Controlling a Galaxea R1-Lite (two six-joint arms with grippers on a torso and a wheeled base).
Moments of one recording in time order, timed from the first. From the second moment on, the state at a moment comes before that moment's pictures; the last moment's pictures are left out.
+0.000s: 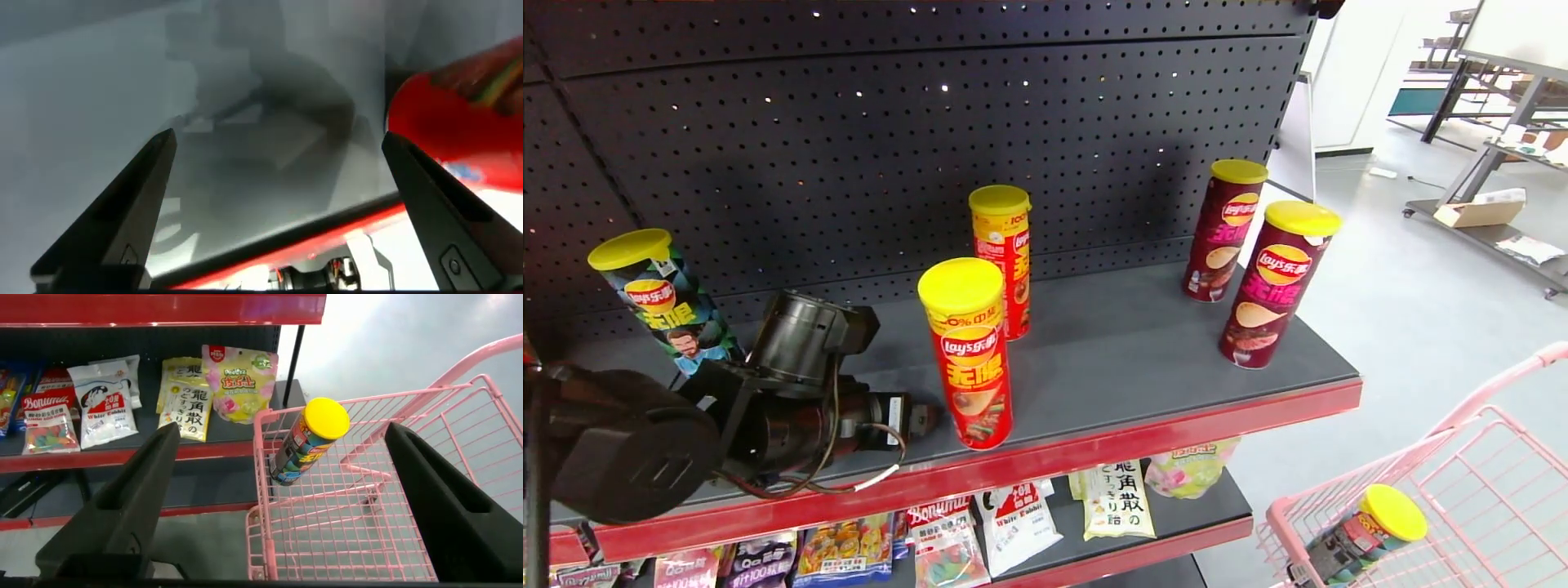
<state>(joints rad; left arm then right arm) -0.45 1.73 -0.73 -0.22 0.16 -0.30 0.14 0.23 -0.21 0.25 -0.08 -0.08</state>
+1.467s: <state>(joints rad) -0.50 1.81 -0.83 -0.22 0.16 -0.31 0.14 0.23 -0.20 0.25 -0.08 -0.08</state>
